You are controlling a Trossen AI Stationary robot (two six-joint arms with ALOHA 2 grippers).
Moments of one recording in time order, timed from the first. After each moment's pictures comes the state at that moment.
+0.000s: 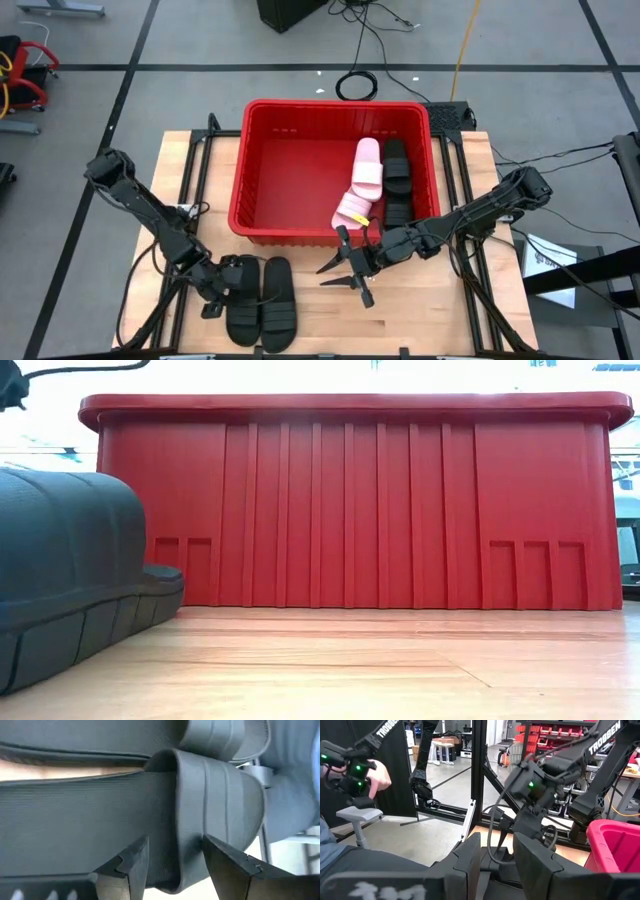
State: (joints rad) left arm -0.81 1.24 0.56 -0.29 0.02 -0.80; right arm 0.41 1.54 1.11 0.31 0.06 -0.01
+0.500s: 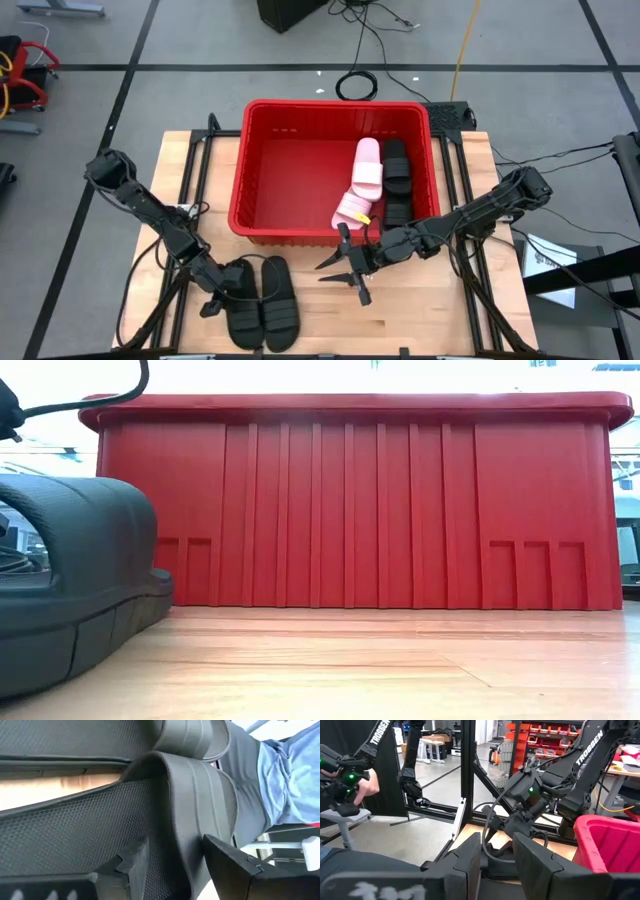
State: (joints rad) left arm -0.78 1.24 0.37 0.14 0.12 -0.82; right arm 0.41 1.54 1.11 0.30 0.11 -0.01
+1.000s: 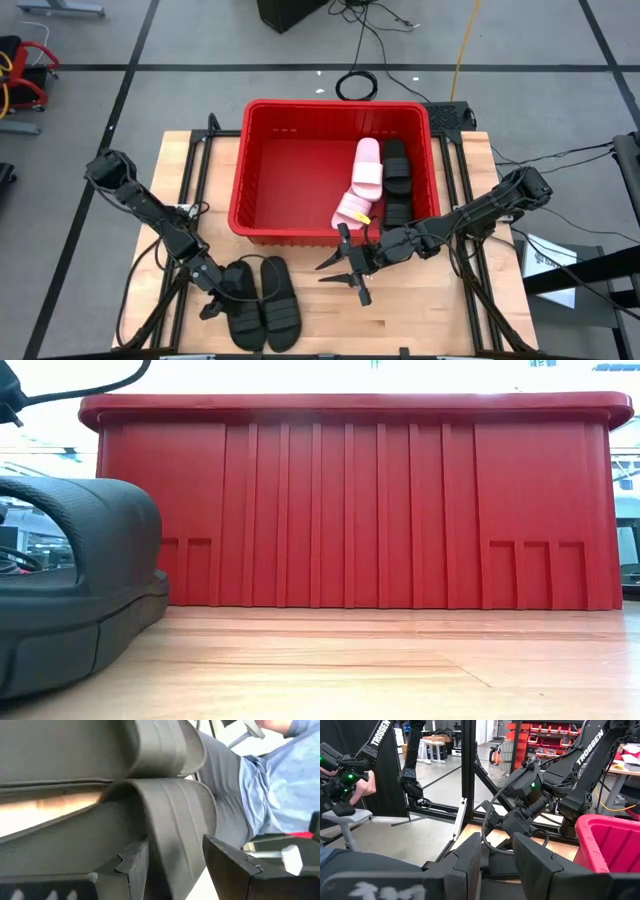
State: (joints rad) left arm -0.79 1.25 0.37 0.24 0.12 -0.84; right arm 0.41 1.54 1.11 0.30 0.11 0.00
